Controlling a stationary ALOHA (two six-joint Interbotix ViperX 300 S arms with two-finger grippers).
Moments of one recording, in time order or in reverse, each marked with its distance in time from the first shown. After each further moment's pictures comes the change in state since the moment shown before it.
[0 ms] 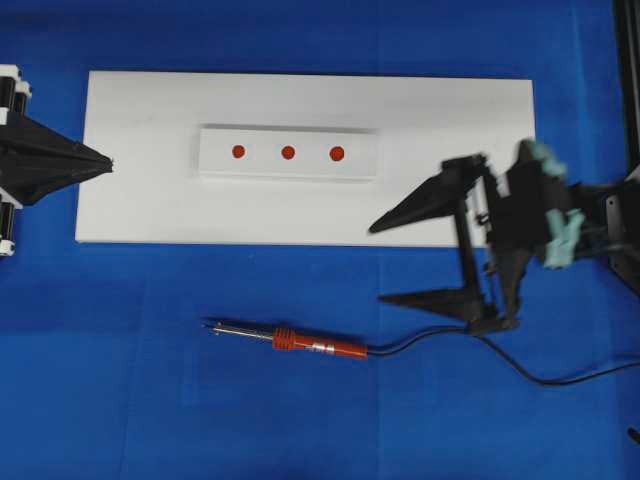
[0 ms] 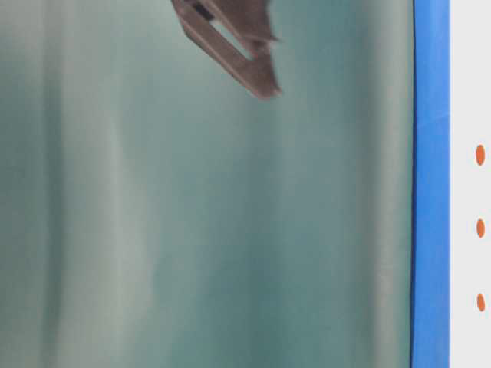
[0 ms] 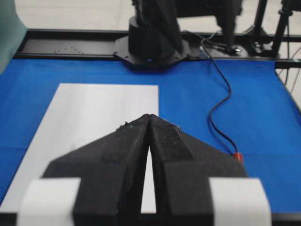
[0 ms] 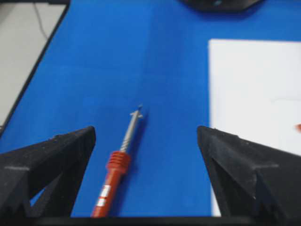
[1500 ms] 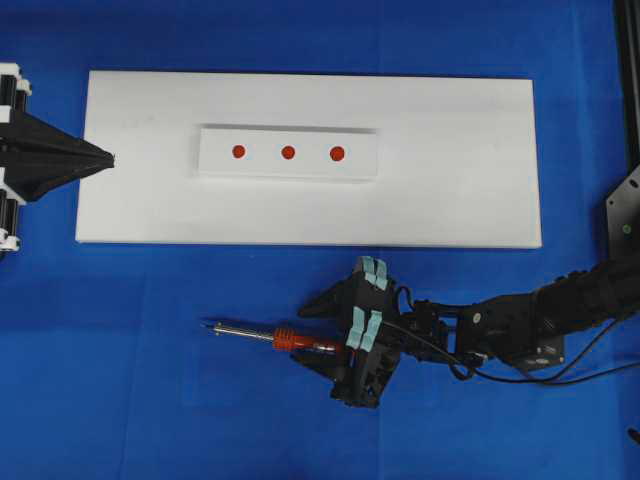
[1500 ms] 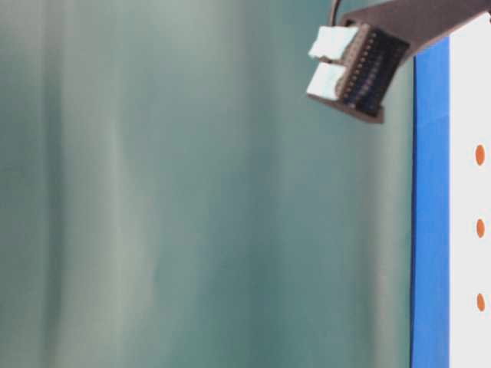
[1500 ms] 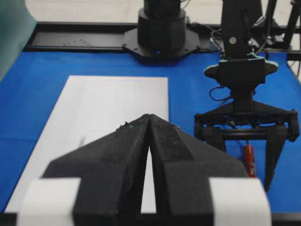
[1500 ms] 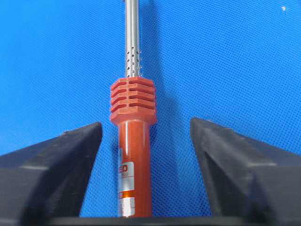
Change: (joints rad) left arm 0.021 0.000 0.018 0.000 -0.003 0.014; right arm 0.198 0.719 -0.259 0.509 -0.252 -0.020
